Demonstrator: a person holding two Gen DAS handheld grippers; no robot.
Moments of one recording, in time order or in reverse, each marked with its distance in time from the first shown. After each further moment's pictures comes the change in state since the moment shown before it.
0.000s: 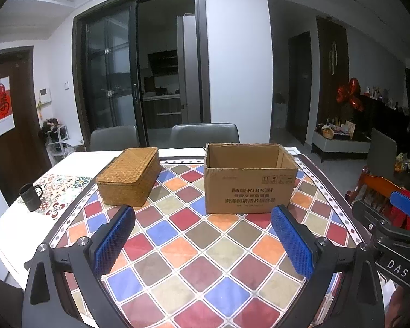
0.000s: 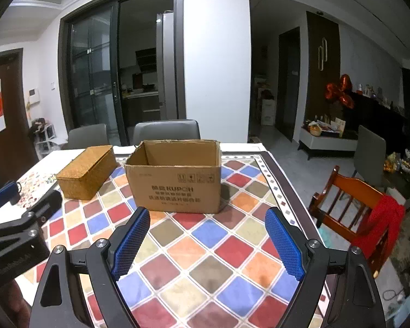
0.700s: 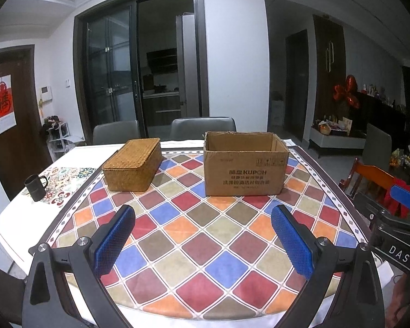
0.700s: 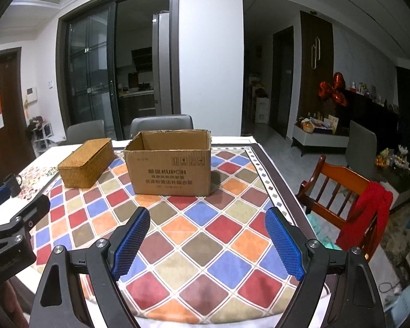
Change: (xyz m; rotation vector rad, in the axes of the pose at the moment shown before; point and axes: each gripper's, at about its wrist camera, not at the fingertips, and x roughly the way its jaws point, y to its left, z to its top) left arm -0.042 0.004 -0.033 0.004 0.015 -0.008; right arm -0.037 -0.009 -0.033 -0.001 0.006 -0.020
